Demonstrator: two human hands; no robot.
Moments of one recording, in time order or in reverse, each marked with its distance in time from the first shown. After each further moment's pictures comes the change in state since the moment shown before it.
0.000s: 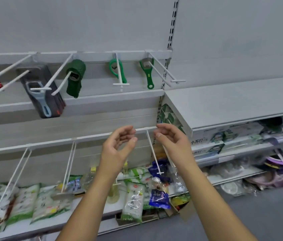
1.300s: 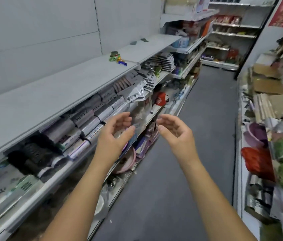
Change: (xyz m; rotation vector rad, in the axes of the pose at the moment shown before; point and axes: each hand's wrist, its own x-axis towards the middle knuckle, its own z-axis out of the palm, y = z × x) left_hand -0.024 0.024 0.872 -0.128 -0.790 0.168; right_hand -0.080 0.007 -0.824 -0.202 0.841 -0.106
